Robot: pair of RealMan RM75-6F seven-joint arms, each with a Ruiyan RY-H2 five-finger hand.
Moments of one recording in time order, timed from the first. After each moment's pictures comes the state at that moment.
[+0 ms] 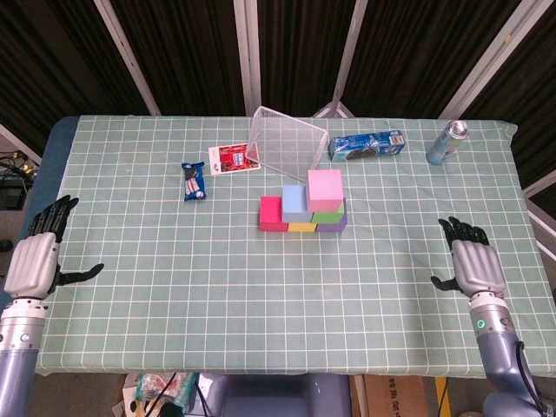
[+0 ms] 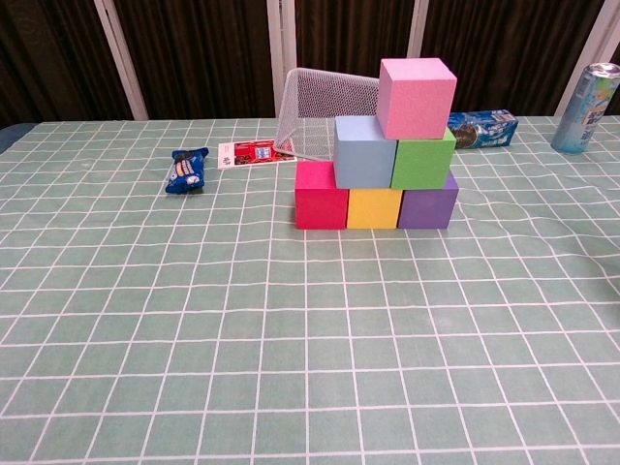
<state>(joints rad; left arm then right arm) -0.30 -1.05 -0.19 -2.07 1.10 1.41 0.22 0.54 -0.99 0.09 -2.03 -0.71 1.22 -0.46</state>
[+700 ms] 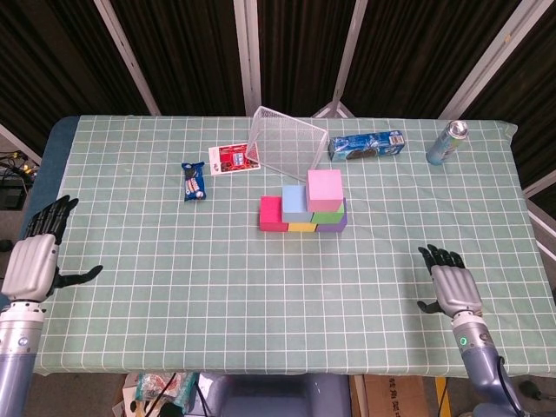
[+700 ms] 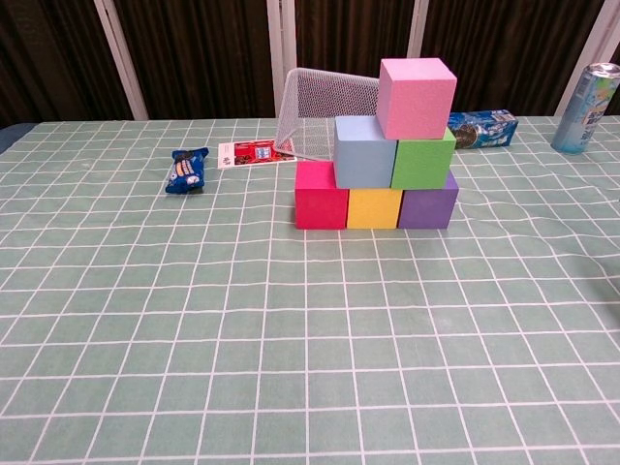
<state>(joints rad) -0.29 -1.04 -0.18 -2.10 1.13 1.43 0.26 0.49 -1.15 0.02 -1.88 -0.83 1.16 -0.45</state>
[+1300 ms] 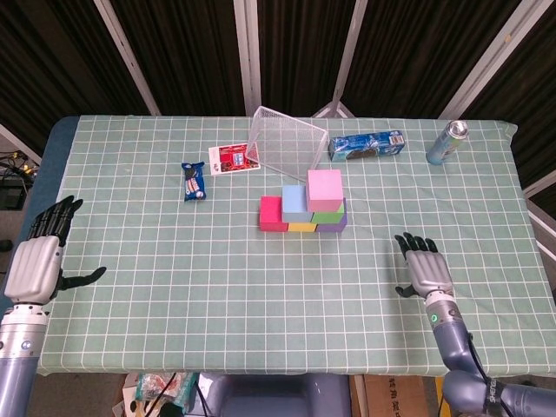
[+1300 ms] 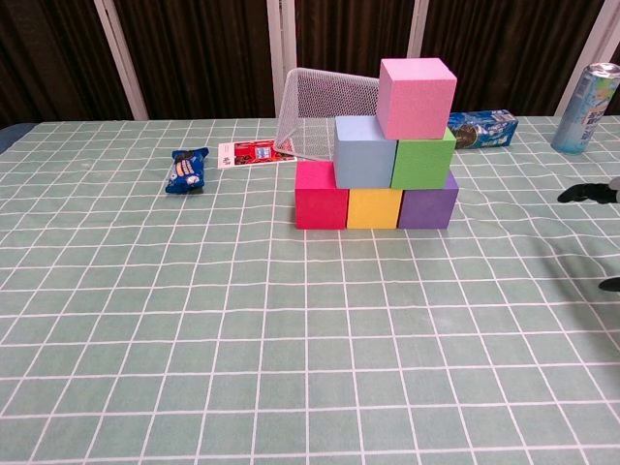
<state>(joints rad) -0.28 -1.05 -0.18 -2.12 1.16 1.45 0.29 0.61 -1.28 0.10 -1.77 -0.63 1.08 -0.58</state>
